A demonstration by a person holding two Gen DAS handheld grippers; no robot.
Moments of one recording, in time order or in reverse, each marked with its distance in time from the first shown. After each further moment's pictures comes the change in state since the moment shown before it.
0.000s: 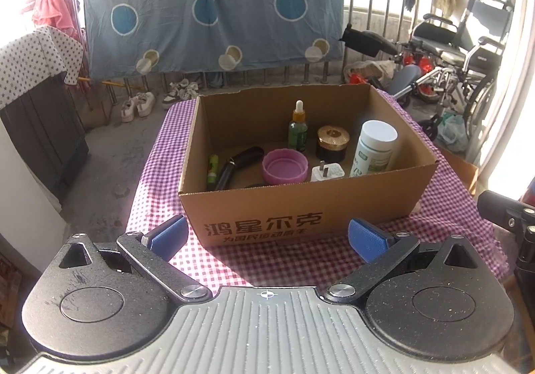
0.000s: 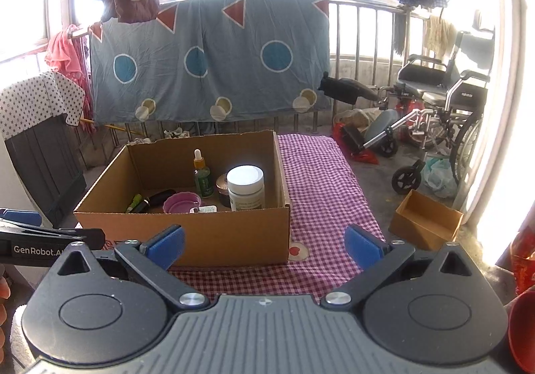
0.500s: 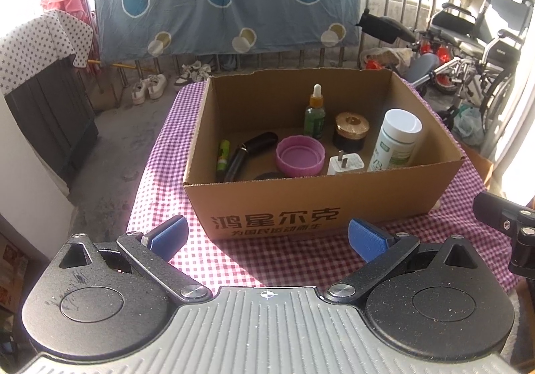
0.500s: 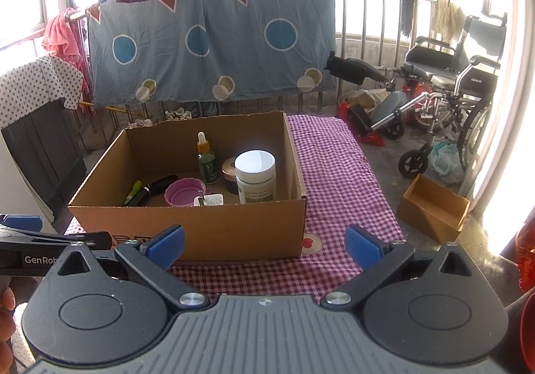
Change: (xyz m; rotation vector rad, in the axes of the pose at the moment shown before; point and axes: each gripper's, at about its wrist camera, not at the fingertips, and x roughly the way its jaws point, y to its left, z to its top) left arm 0.021 0.003 0.006 -0.033 0.066 0.045; right arm 0.032 0.014 0.006 -0.002 0.081 0.010
